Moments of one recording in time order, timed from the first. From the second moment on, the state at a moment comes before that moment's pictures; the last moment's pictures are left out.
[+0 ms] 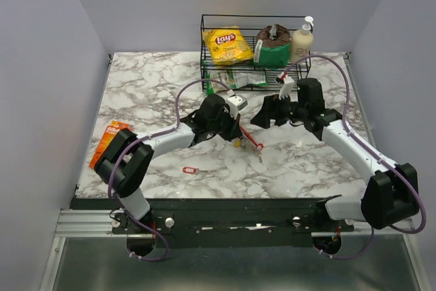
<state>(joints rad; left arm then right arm) -0.70 1.70 0.99 0.10 0.38 -0.17 0.33 1.35 0.97 -0.25 -0.54 0.20</state>
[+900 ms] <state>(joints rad) -0.70 1.33 0.87 0.21 0.57 -0.17 0.33 1.15 0.83 0.18 -1.04 0.29</state>
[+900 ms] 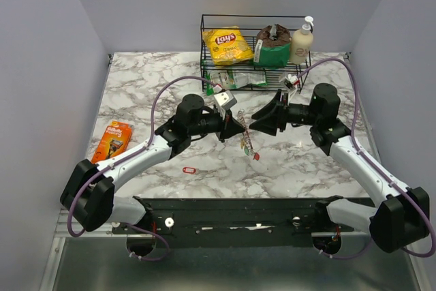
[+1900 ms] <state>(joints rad) -0.70 1.48 1.38 -0.59 0.55 -0.01 0.33 1.14 0.75 0.15 -0.99 0.22</state>
